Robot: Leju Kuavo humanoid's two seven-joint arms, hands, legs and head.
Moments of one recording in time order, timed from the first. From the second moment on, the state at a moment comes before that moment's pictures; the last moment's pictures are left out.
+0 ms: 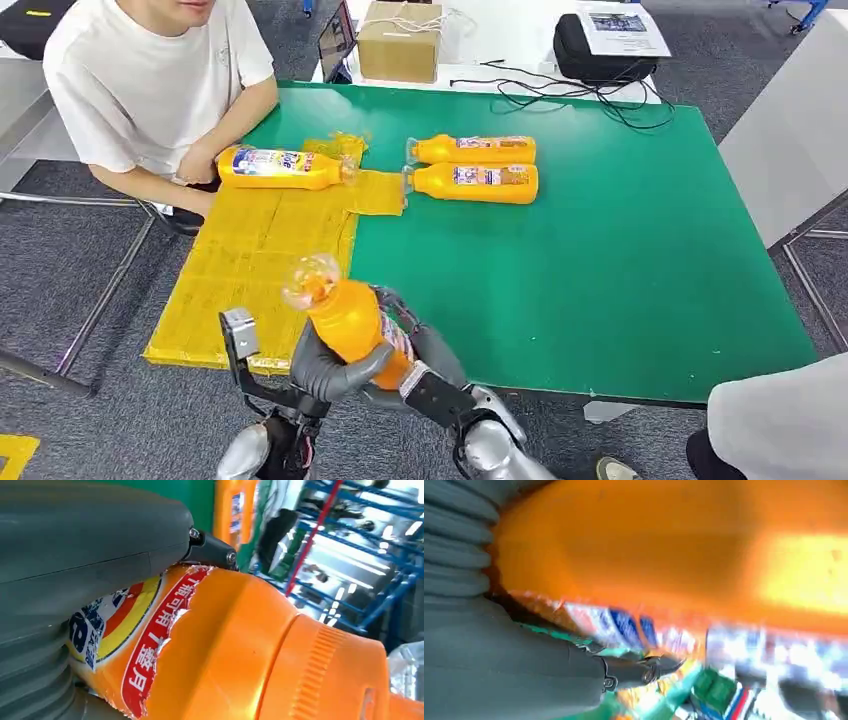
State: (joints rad) left arm 0.05 -0.17 -0.45 -1.48 0.46 -0.10 -0.28; right arm -0.20 0.15 0.62 -1.06 0.36 -0.07 -0.58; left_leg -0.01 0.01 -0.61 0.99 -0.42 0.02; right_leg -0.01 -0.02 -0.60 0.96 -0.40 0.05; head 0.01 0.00
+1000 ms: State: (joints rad) left arm -0.12 -0.12 -0.36 -1.29 -0.44 0.50 -0.36; right arm -0.07 0.22 0.29 -1.47 0.14 -0.59 -0.70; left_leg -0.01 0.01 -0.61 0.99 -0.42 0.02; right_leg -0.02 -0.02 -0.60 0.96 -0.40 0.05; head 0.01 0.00
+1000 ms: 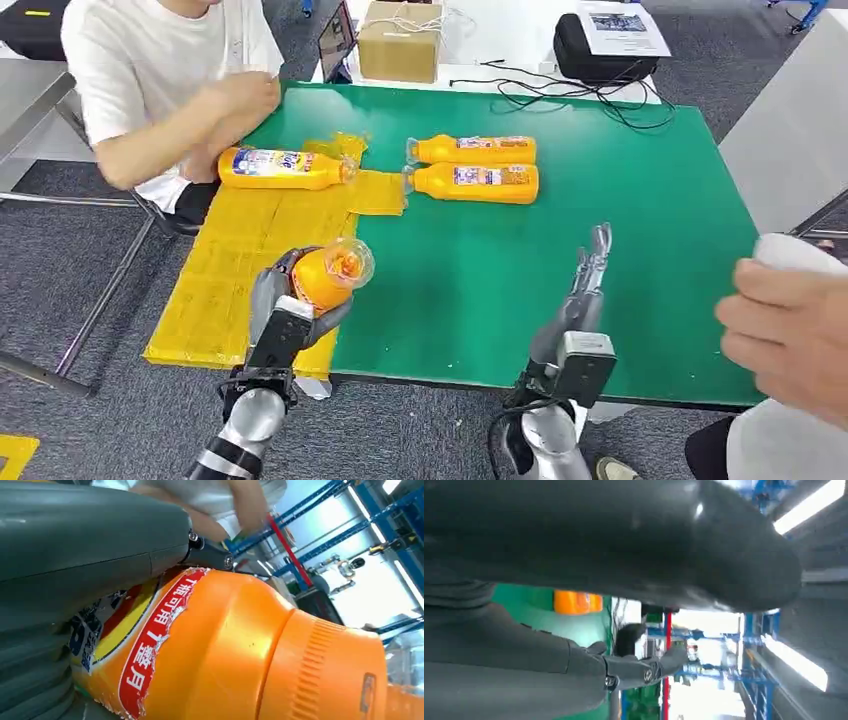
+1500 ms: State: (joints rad) left arm -0.36 -0.07 -0.33 -0.91 -0.85 0.41 -0.17; right arm -0.05 0.25 0.23 -1.54 0.04 -0.52 -0.70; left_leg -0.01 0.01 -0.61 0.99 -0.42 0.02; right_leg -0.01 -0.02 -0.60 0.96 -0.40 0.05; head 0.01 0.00
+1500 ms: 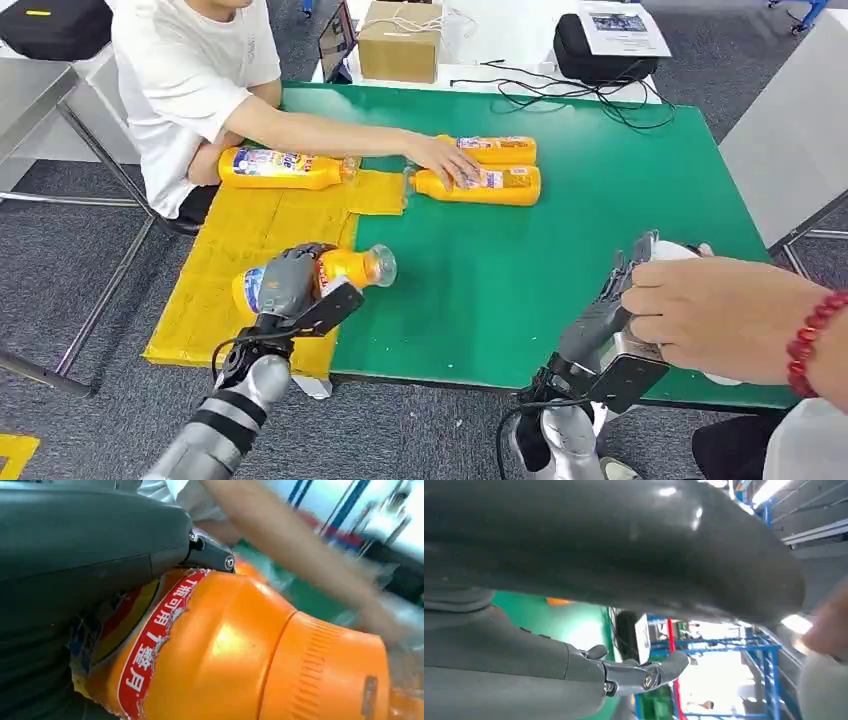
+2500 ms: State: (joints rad) left arm -0.64 -0.04 -0.14 -0.52 -0.75 0.05 -0.06; right arm 0.03 0.31 0.25 -1.46 0.01 -0.40 -0.68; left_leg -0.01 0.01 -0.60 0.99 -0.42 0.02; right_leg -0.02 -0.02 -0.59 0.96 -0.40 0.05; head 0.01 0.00
